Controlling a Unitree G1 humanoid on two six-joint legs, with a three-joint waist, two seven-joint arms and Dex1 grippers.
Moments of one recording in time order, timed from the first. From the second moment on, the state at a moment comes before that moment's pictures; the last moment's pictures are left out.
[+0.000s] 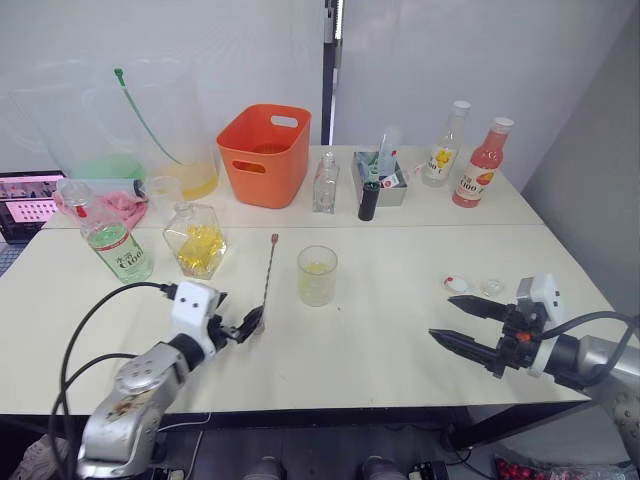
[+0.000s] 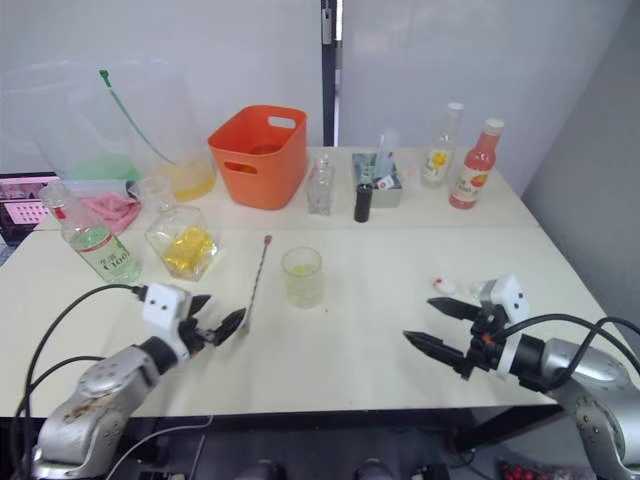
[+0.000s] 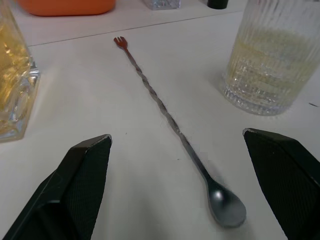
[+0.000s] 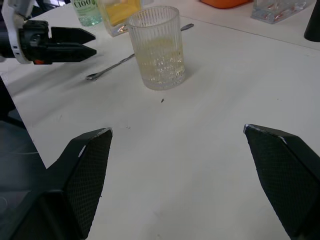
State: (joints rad) left arm -0.08 0.39 0.09 -0.38 -0.34 0.59 -0.34; right arm 0.02 -0.77 -0.34 -0.44 0.73 0.62 0.90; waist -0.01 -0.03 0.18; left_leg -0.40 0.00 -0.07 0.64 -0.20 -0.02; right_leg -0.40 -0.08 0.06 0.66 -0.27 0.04
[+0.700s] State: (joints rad) left arm -0.33 0.21 -0.05 -0.10 -0.08 0.65 -0.09; right arm -0.06 -0.76 -0.25 -0.52 0.75 0.65 0.82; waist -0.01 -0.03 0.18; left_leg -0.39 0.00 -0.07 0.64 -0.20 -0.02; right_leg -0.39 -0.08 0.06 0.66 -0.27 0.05
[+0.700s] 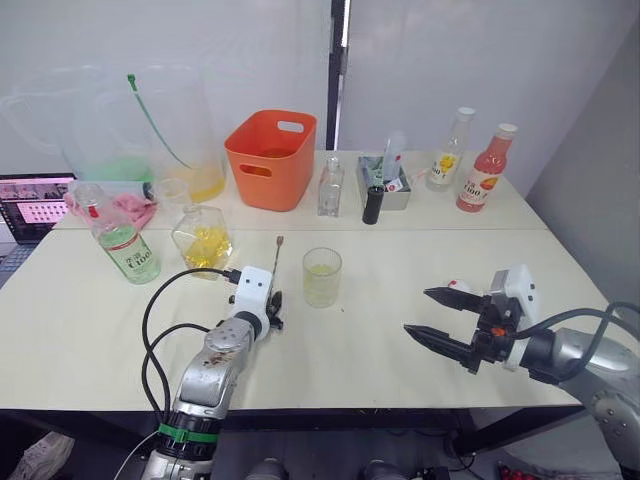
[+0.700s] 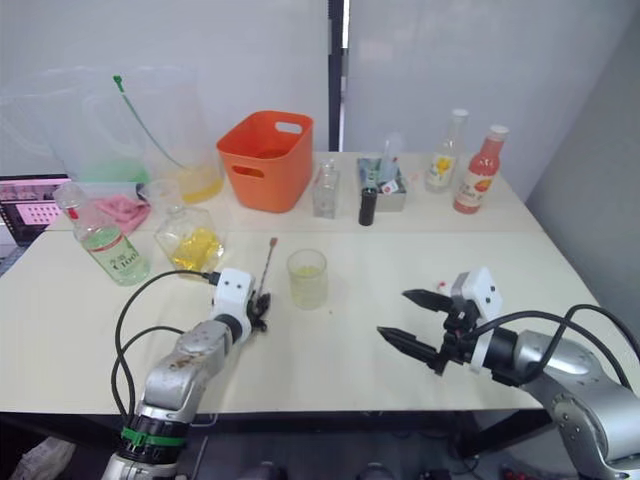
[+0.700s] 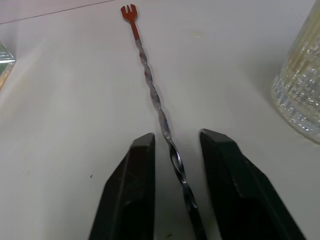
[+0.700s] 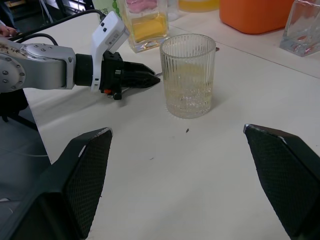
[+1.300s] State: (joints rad) left arm 0.06 0.55 0.25 -0.39 -0.38 0.54 -0.60; right arm -0.21 -0.77 -0.18 -0.45 0.77 0.68 0.87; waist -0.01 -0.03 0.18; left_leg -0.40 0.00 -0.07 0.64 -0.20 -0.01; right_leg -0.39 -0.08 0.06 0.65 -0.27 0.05
